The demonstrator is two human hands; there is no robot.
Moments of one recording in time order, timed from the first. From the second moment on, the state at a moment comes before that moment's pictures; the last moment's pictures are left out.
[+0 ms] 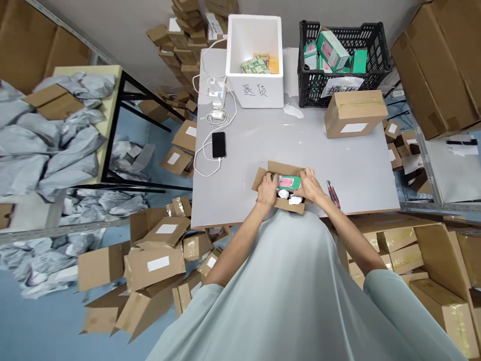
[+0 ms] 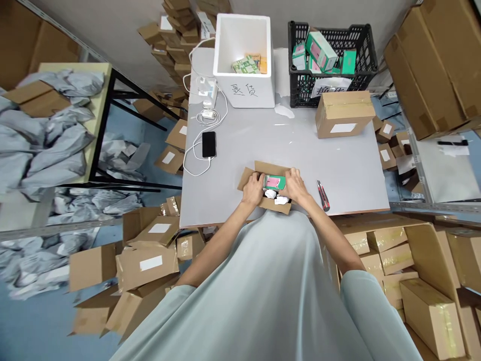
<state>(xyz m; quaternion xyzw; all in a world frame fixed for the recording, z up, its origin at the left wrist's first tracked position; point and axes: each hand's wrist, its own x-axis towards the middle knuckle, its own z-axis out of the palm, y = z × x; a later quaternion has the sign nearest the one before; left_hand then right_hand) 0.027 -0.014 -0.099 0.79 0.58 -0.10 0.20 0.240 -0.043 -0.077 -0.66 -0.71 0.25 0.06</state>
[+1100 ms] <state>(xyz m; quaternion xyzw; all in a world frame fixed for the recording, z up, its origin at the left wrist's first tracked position) -0.042 -0.050 -0.050 0.45 0.47 0.32 0.69 0.264 -0.118 -0.026 -0.60 -0.34 0.46 0.56</state>
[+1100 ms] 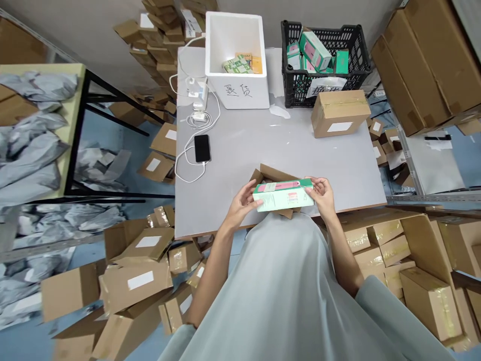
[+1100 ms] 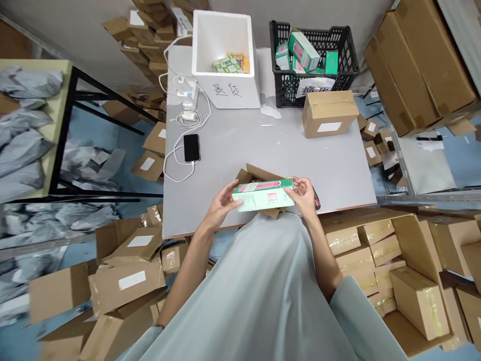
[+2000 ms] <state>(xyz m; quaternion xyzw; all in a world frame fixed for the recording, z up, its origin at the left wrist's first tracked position) -0.004 -0.087 -0.033 0.26 0.44 0.23 0.83 0.267 -0.067 -0.010 -0.55 -0.42 0.49 0.53</state>
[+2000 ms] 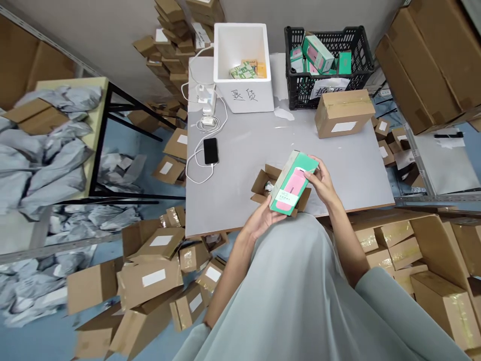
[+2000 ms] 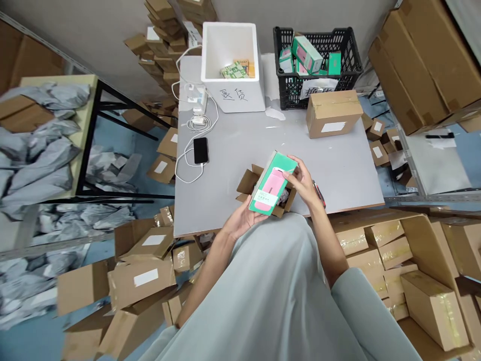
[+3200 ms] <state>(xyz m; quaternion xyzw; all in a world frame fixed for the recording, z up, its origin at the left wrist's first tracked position) -0.012 -0.099 -0.031 0.31 0.43 0.31 0.79 0.248 -0.074 -0.024 -0.51 -0.39 0.57 0.51</state>
